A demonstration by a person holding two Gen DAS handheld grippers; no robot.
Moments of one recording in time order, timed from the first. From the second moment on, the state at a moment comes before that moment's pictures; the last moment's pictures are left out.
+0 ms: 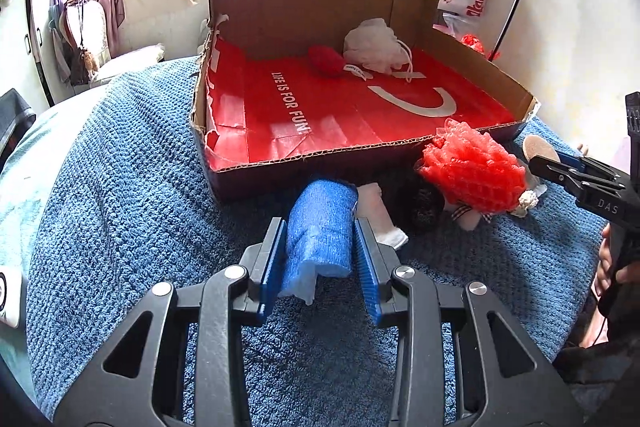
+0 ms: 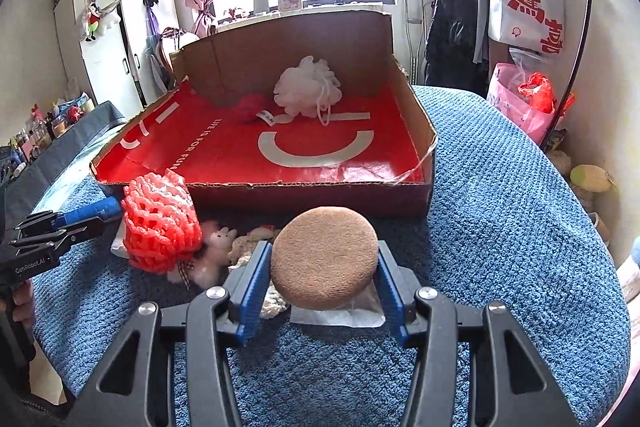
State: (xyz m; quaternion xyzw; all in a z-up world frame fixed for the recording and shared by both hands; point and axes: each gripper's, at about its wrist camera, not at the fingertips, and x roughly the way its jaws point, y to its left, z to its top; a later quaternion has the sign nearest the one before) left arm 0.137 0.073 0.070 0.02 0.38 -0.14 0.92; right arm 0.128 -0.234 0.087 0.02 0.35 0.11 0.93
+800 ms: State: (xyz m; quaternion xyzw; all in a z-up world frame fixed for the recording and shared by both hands) left arm 0.121 0.072 0.071 0.01 0.37 -0.15 0.91; right arm 0.124 -0.237 0.088 0.03 0.35 0.13 0.93
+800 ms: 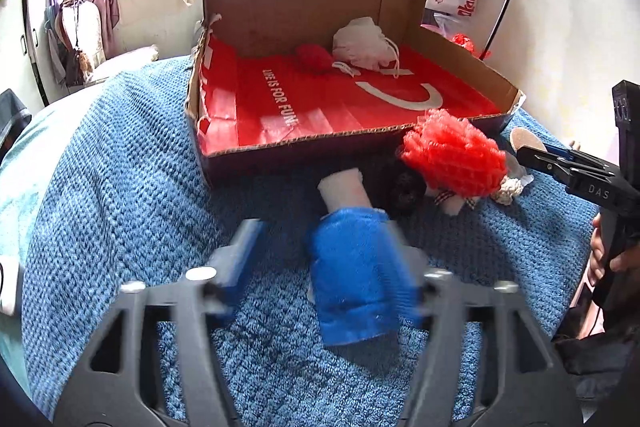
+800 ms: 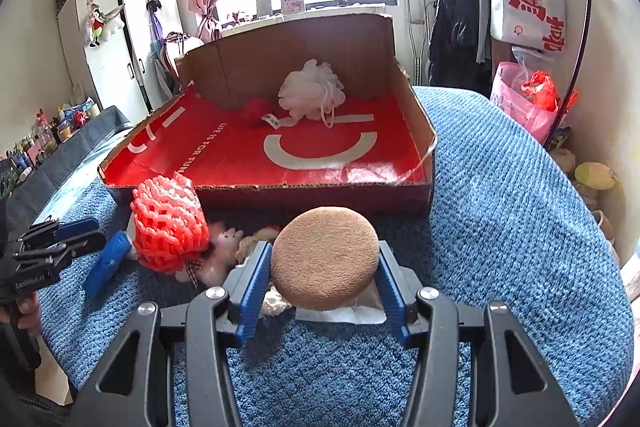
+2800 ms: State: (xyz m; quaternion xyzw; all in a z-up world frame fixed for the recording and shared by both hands) left arm 0.117 0.055 0.047 0.03 0.41 -0.17 0.90; right arm 0.110 -0.254 0.068 0.04 0.35 0.14 0.92
